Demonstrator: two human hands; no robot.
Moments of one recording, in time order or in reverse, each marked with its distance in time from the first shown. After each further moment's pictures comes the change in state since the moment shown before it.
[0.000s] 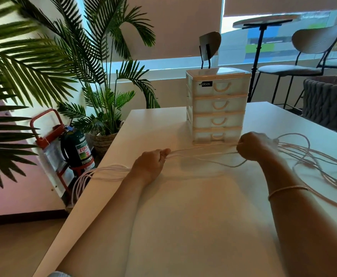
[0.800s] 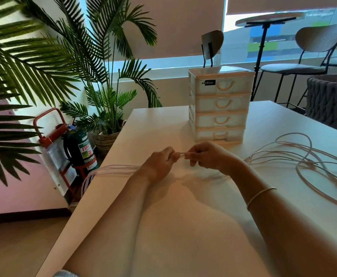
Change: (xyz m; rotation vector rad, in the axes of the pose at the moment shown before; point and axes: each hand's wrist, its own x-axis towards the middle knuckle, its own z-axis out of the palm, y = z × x) left_hand -0.005 0.012 -0.003 -0.145 -0.149 0.065; right_hand -0.032 -0.076 0.022 0.809 -0.424 -0.396
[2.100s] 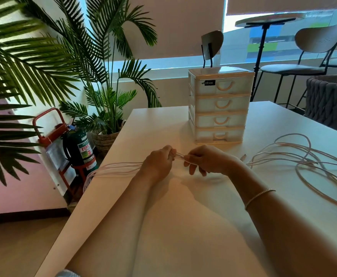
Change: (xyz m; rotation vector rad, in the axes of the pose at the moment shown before) left_hand 0.008 -0.003 0.010 0.086 0.129 -0.024; right_hand -0.005 -0.004 0.002 -0.194 -0.115 0.002
